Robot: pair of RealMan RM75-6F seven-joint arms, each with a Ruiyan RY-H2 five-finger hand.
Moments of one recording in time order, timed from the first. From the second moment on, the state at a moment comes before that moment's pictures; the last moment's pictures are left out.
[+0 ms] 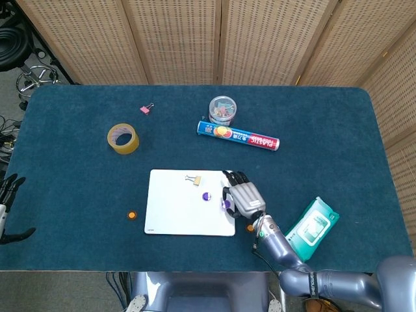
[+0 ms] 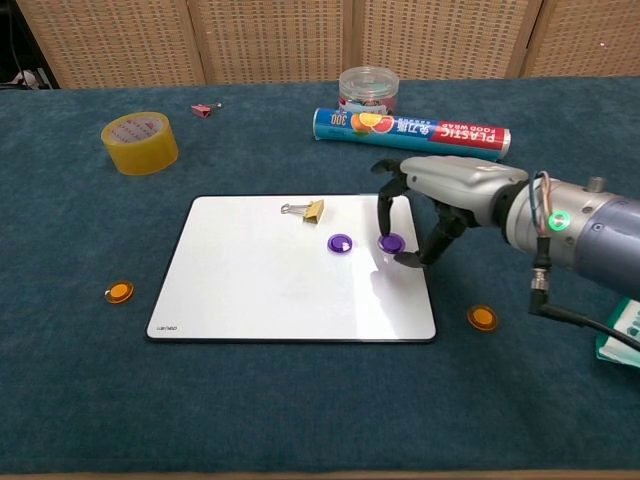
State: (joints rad) left arm -0.11 -0.92 -0.03 -1.77 1.42 1.37 -0.05; right arm 0.76 -1.68 0.18 -1.54 -0.95 0.96 -0.48
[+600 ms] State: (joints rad) left arm -0.11 -0.90 -0.02 -1.77 1.43 1.37 -0.10; right arm 0.90 -1.83 0.21 -1.47 -0.84 0.92 -0.64
